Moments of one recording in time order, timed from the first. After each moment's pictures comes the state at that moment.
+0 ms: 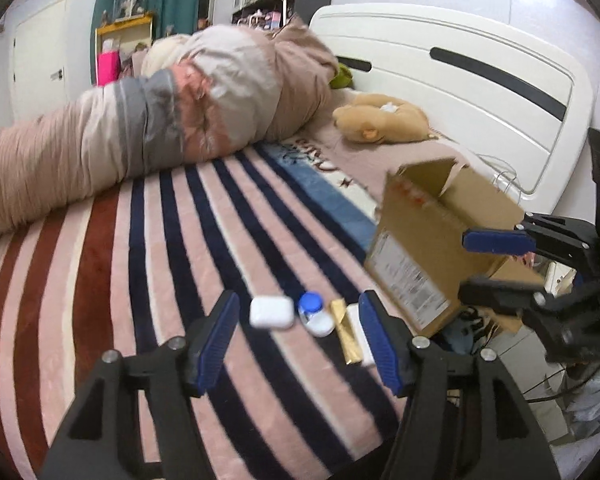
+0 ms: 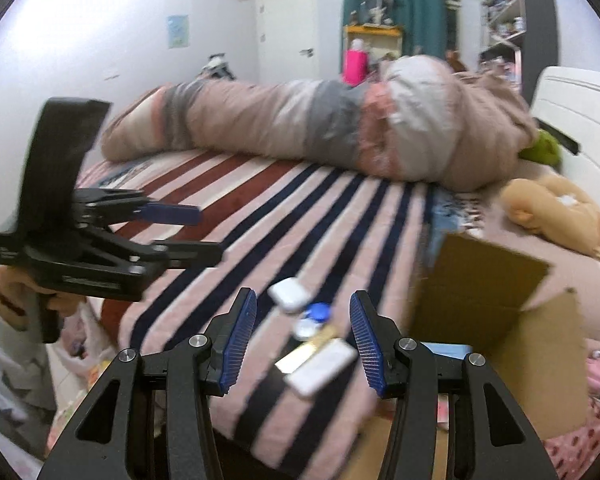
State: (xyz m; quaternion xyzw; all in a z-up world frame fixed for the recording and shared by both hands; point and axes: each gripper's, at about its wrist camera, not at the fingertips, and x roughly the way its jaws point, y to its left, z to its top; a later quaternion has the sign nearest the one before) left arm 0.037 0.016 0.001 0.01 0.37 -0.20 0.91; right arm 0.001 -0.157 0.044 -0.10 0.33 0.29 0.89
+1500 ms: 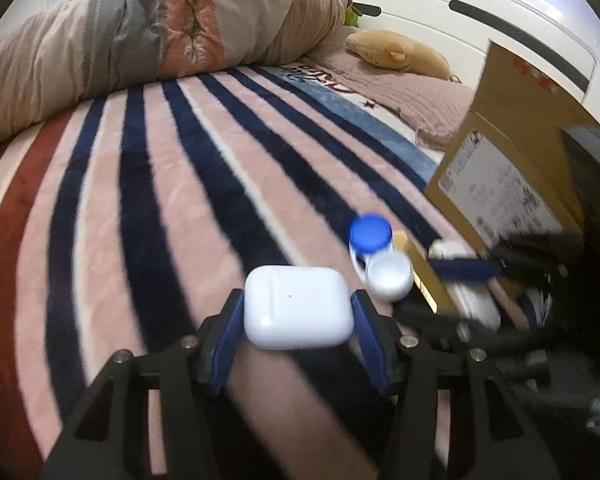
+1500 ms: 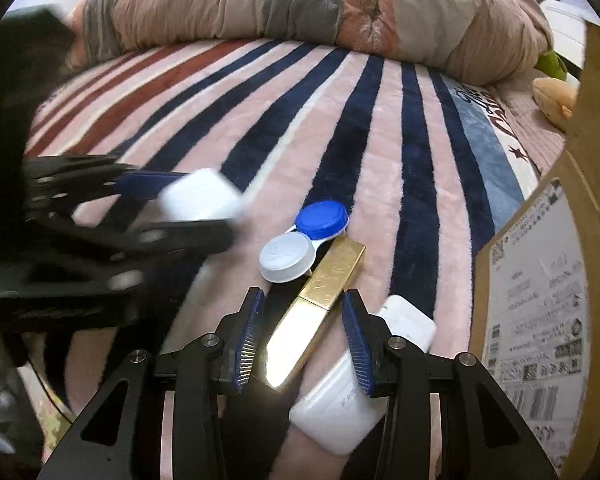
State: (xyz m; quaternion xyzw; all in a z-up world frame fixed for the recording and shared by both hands) left arm 0.102 0.022 -0.140 0.00 0.43 -0.23 0.87; right arm 0.083 -0.083 -0.127 -0.13 0.47 0.18 0.85
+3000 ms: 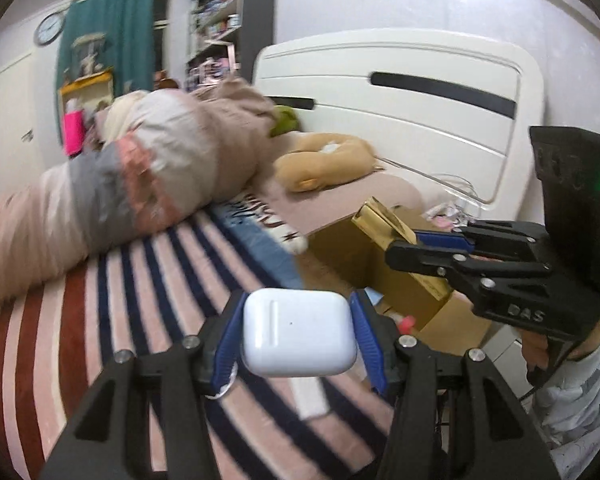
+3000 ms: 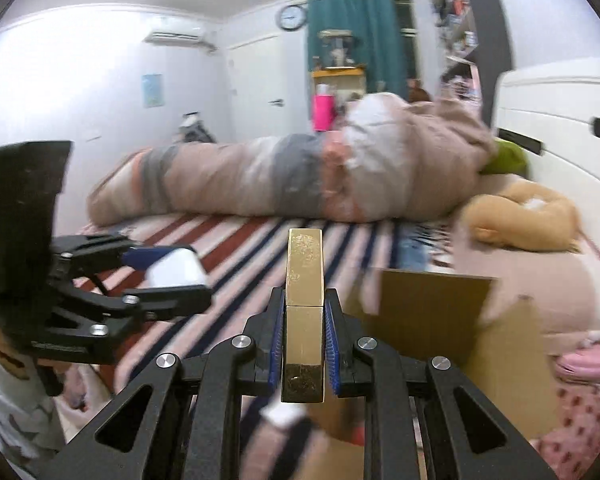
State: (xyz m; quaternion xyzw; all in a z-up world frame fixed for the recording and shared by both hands) left arm 0.019 -0.080 0.064 0.07 0.28 -0.26 0.92; right arm 0.000 -0.231 0.070 -0.02 0.25 0.23 0.94
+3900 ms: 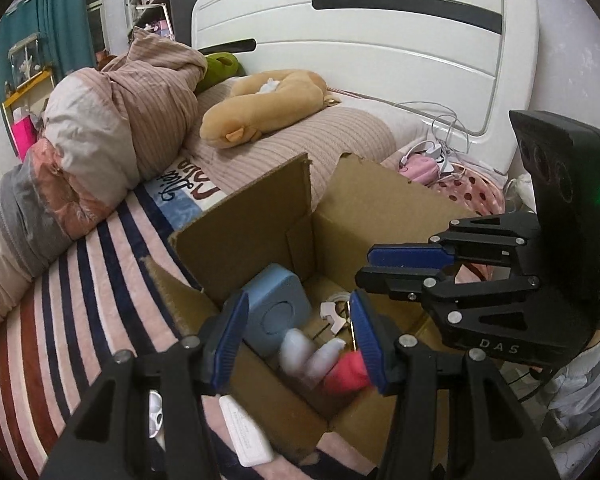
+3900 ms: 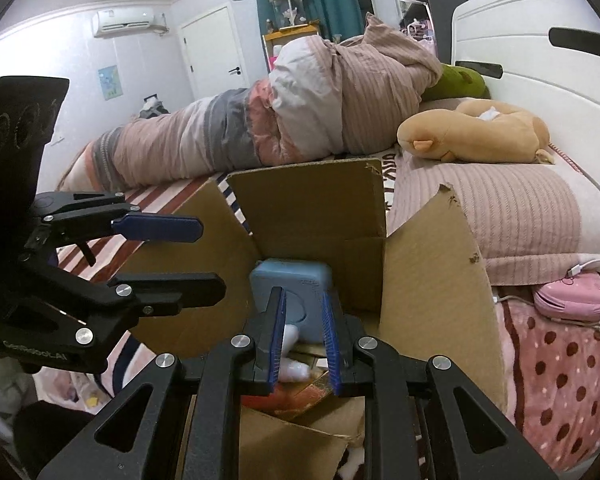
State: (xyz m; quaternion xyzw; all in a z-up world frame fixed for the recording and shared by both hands) left arm 0.076 -0.206 0.016 0.15 0.36 -0.29 0.87; right arm 0.039 -0.327 0.001 0.02 0.33 0.20 0.92
